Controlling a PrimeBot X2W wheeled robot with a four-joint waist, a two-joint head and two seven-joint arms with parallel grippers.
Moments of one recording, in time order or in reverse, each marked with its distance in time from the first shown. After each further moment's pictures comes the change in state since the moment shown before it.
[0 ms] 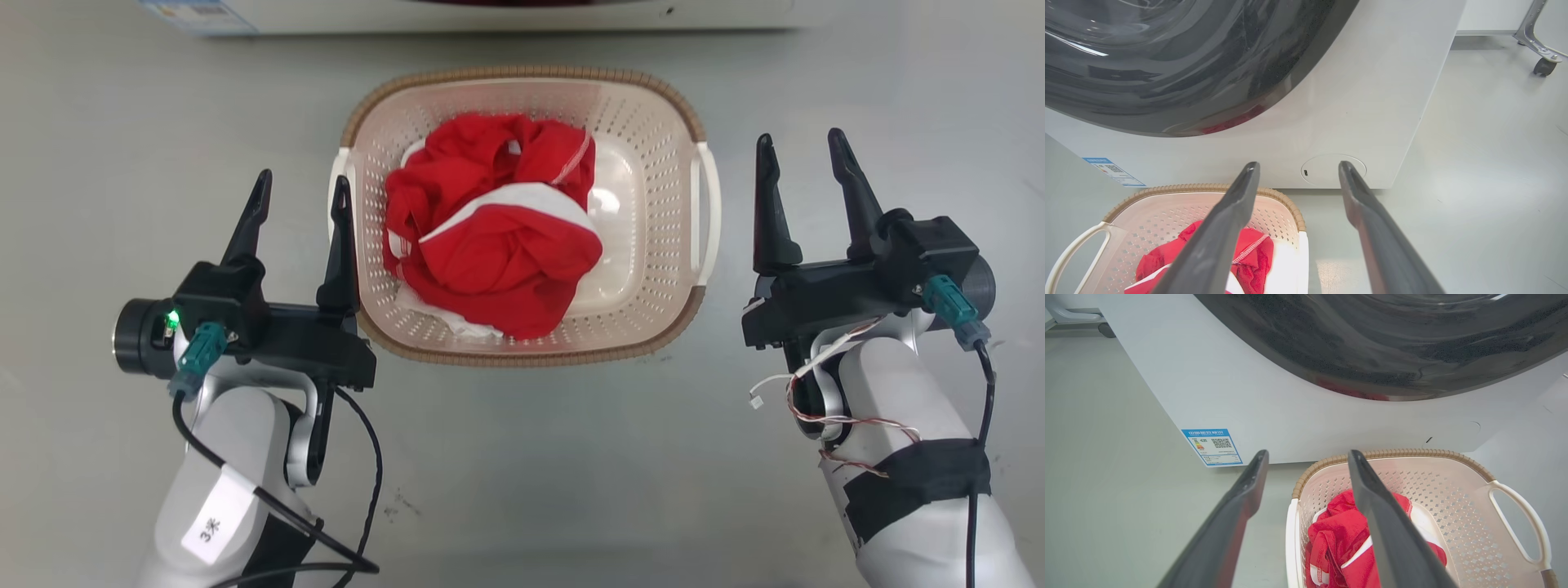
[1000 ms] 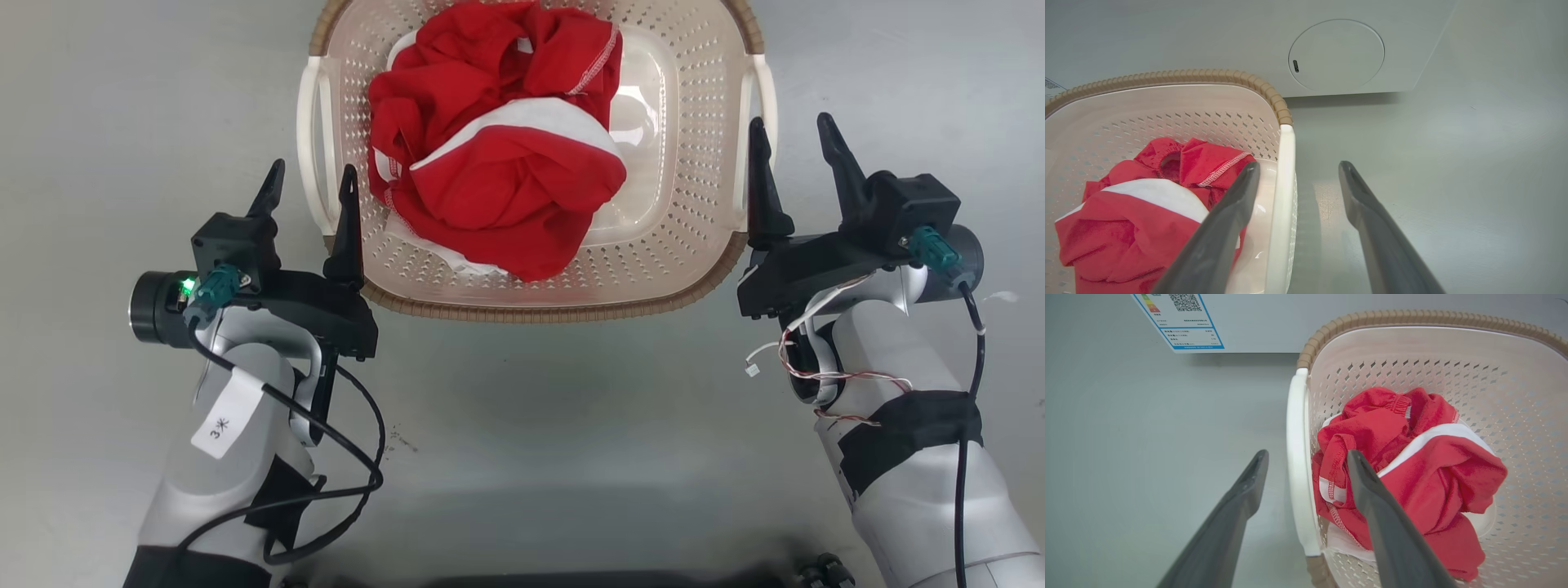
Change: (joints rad) left arm -0.173 -0.020 -0.006 0.305 -0.025 -0.038 0.000; right arm -0.136 0.000 0.020 0.221 0.035 0.014 0.000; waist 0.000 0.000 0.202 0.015
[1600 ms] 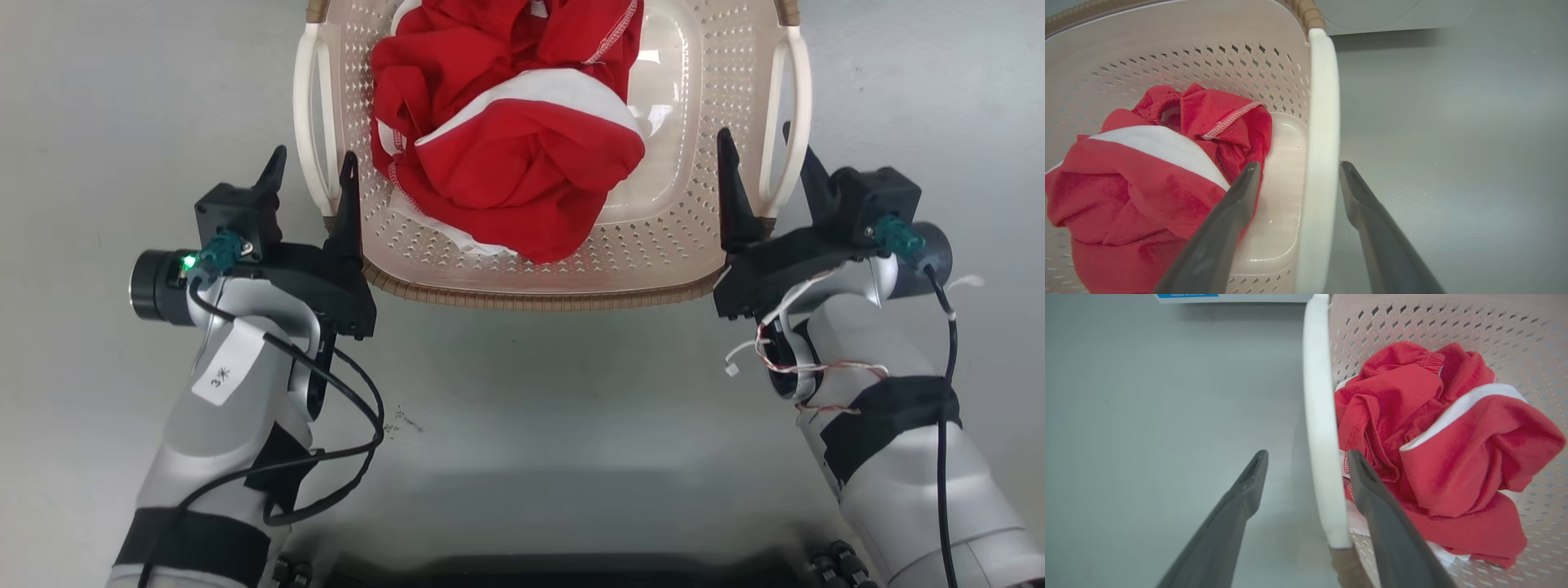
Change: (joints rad) left arm -0.096 -0.006 -0.007 0.149 -0.008 -0.019 0.000; right arm -0.058 0.000 0.104 0.108 0.077 -0.005 0.000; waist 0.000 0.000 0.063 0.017
